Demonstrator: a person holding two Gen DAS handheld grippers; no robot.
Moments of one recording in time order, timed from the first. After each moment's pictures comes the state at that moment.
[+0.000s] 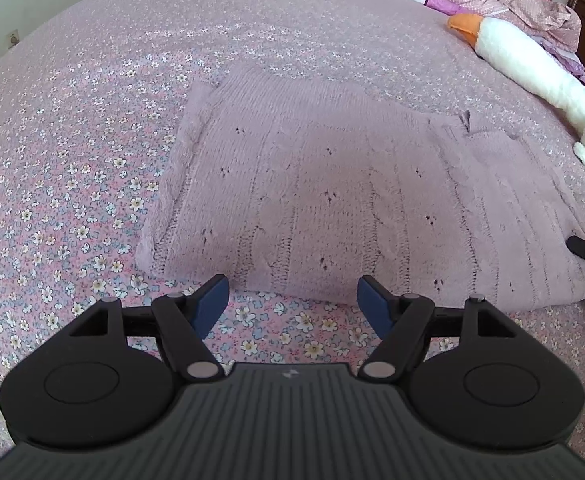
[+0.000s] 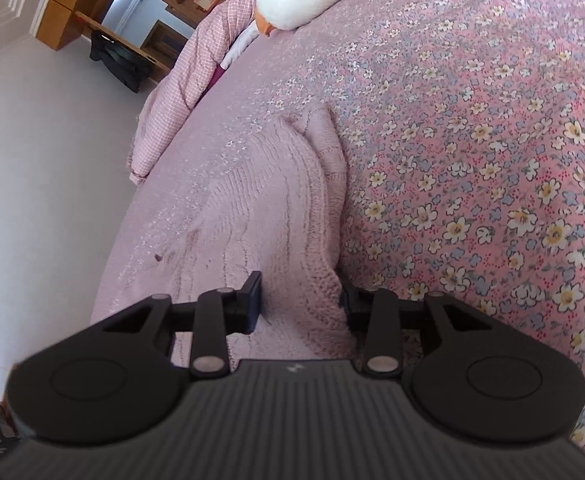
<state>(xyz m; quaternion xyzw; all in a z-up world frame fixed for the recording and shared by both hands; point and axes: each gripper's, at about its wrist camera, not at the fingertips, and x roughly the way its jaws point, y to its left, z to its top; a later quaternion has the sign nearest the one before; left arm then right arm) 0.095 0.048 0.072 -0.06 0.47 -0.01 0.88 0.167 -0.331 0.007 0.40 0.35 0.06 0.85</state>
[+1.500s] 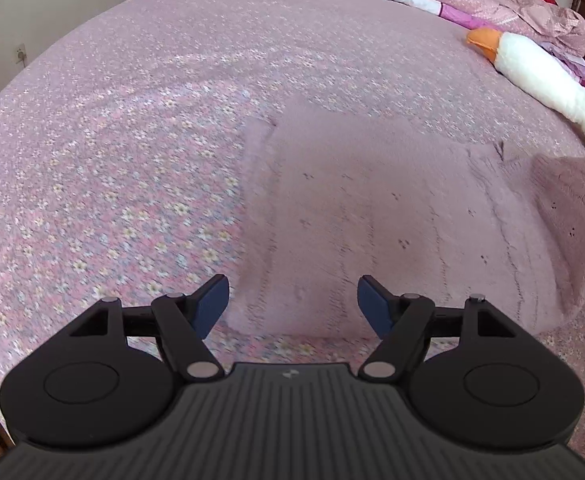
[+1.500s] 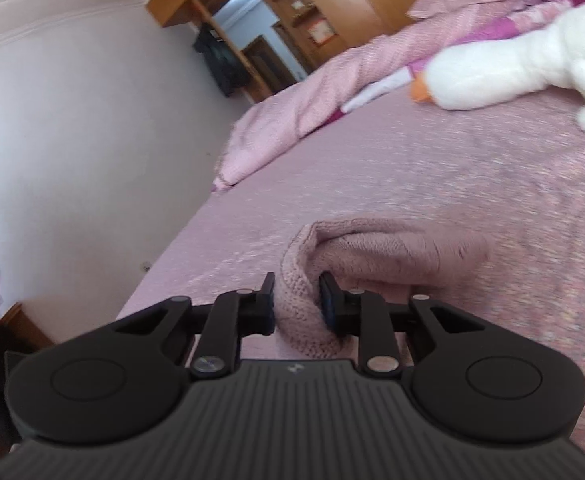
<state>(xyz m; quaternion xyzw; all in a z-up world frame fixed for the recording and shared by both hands) 0.117 0.107 0.090 -0.04 0.46 0.01 0.89 0.195 -0.218 0.117 0.27 0.25 0.15 0.92</state>
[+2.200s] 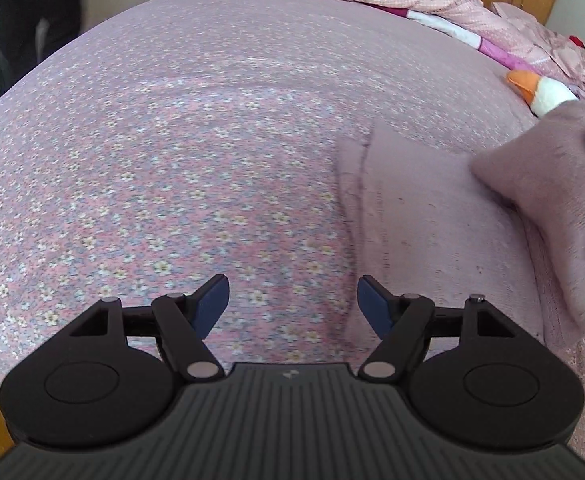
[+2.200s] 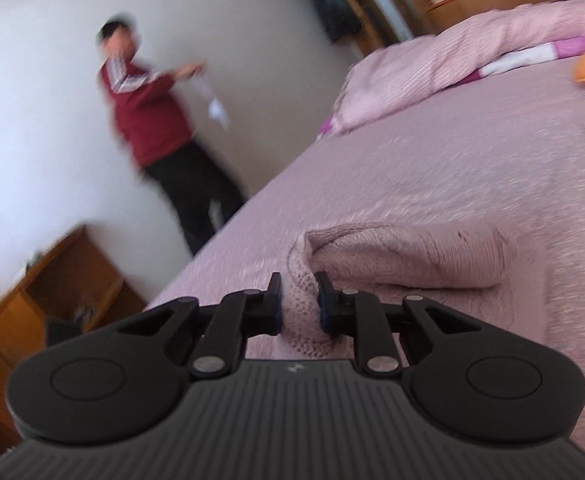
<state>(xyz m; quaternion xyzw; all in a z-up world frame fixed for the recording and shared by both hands) 0.107 0.184 0.087 -0.09 0.44 0.05 0.89 0.228 -0.060 0.135 0.20 0.28 0.30 0.89</state>
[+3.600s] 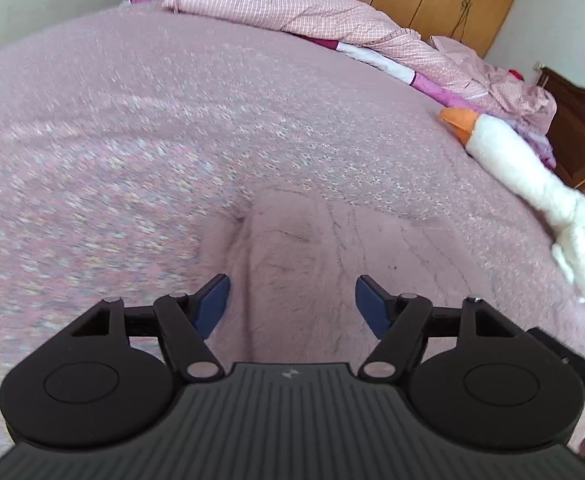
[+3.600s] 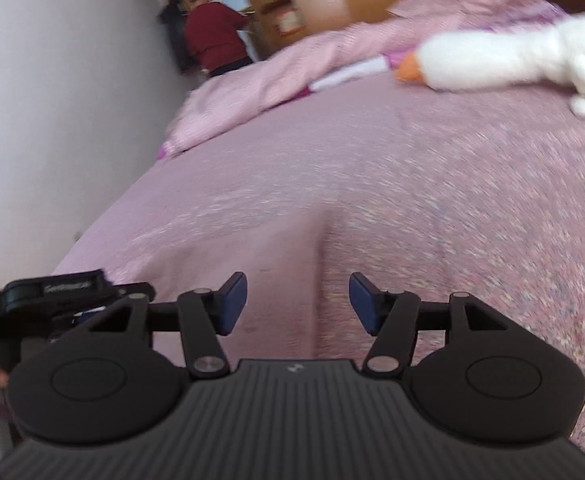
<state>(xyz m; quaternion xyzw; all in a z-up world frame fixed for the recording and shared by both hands) 0.198 0.129 0.072 -0.14 0.38 -0.06 0.91 0.178 -0.119 0.081 0.21 0.28 0.04 0.94</state>
